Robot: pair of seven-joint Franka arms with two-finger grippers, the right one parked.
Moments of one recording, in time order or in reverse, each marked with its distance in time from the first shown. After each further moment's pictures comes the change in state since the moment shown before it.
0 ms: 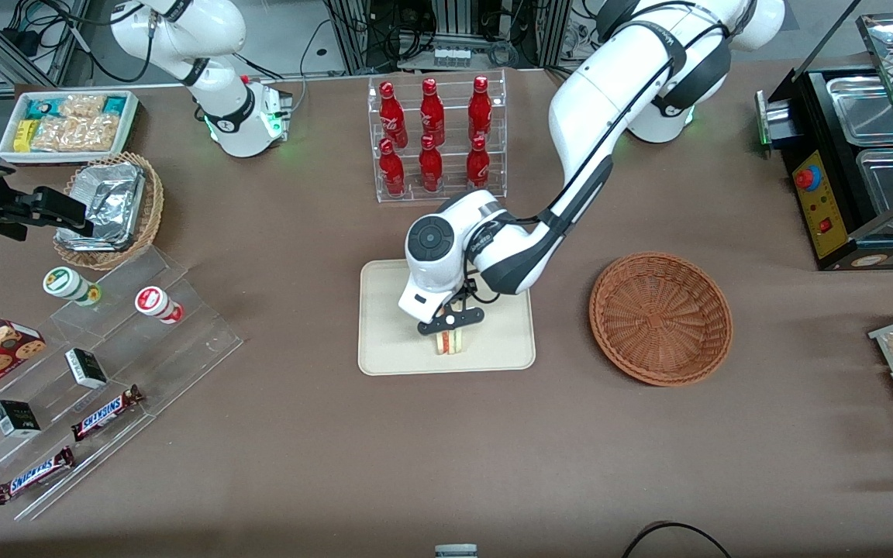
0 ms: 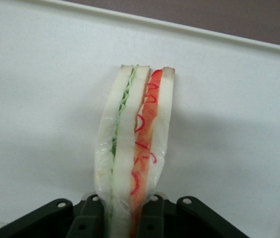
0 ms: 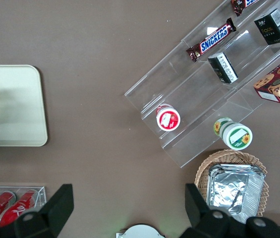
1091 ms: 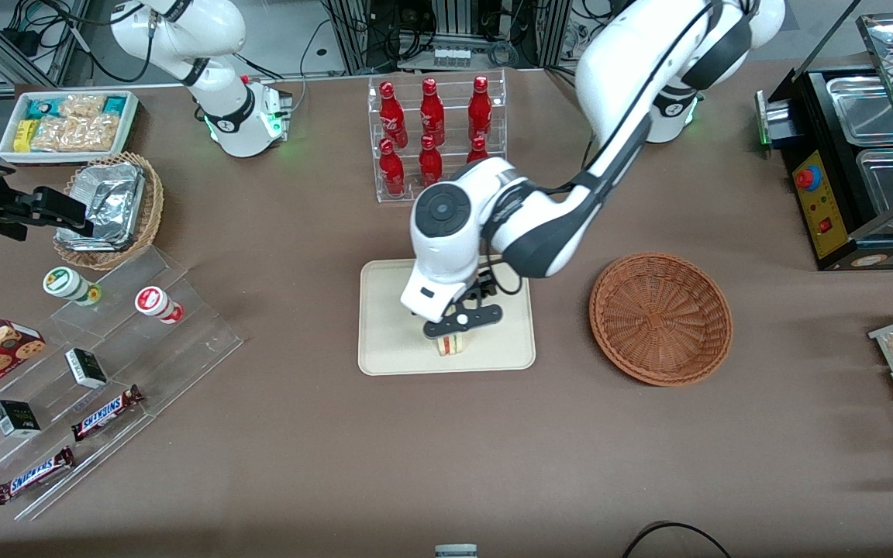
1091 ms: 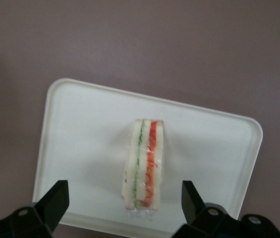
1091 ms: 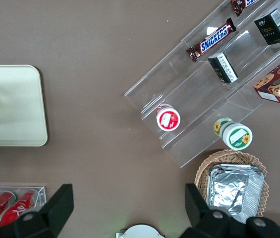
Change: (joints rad) arm 0.059 -0.150 0.005 0.142 0.000 -0.210 0.082
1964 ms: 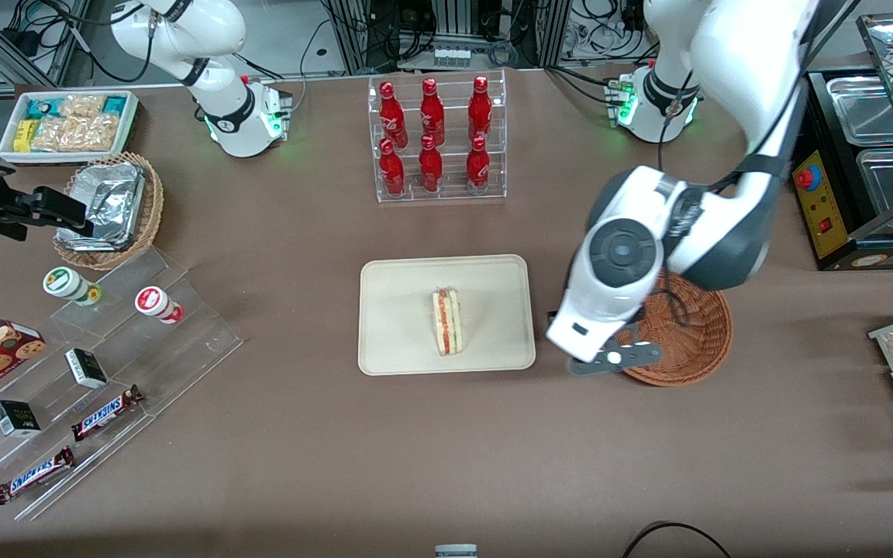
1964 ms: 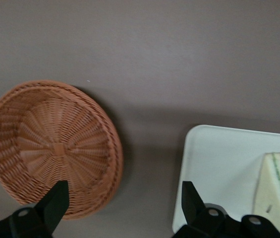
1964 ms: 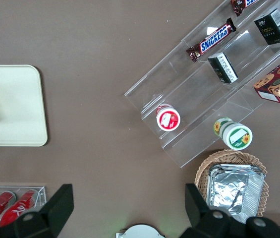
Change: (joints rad) arm 0.319 -0.229 0.004 -0.239 -0.001 -0.117 0.410
